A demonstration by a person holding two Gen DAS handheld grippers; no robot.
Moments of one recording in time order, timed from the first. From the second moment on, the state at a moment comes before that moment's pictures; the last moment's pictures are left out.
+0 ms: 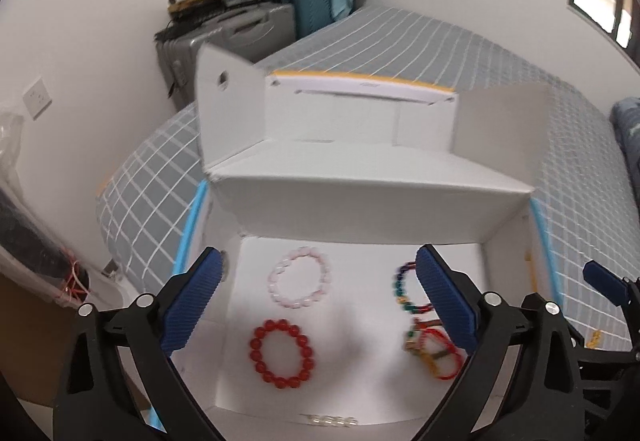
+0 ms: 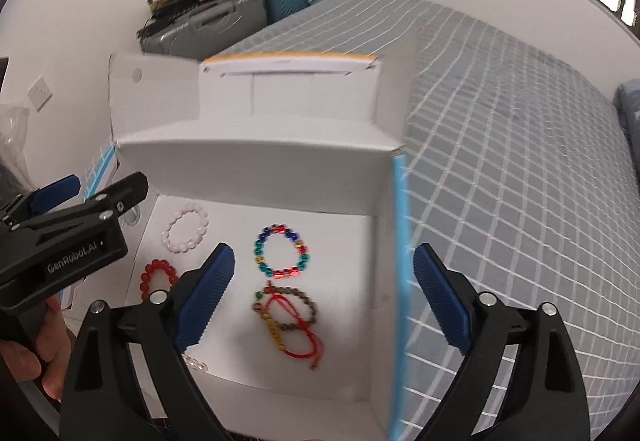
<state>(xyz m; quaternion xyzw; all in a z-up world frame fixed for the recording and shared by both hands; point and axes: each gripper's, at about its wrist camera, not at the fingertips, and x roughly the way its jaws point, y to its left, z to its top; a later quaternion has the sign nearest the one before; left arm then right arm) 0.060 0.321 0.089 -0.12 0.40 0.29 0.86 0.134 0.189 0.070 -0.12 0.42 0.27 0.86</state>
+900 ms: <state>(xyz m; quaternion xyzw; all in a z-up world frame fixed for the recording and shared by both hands) 0.092 0.066 0.068 -0.02 0.44 0.13 0.89 0.163 -0.098 0.063 -0.02 0.46 0.11 0.88</state>
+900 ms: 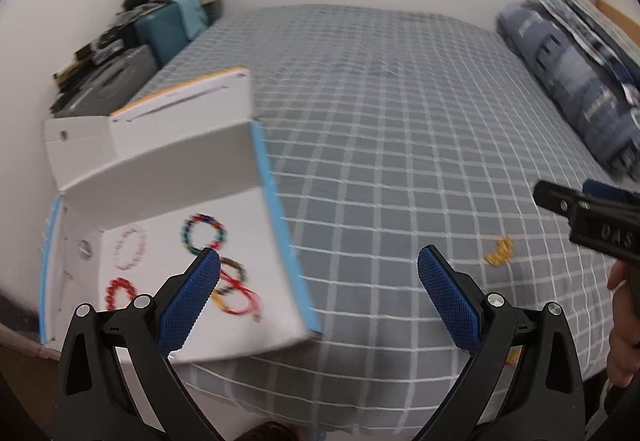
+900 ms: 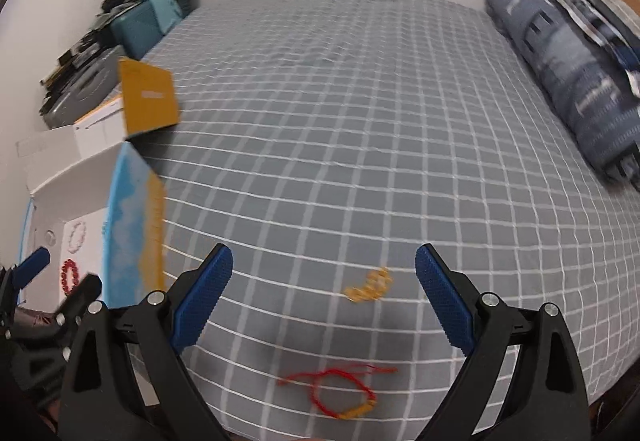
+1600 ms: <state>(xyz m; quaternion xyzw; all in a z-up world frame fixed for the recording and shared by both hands) 0.110 -0.040 -0.047 -0.01 0.53 0.04 0.85 0.200 -0.131 -0.050 -0.03 0.53 0.10 0.84</state>
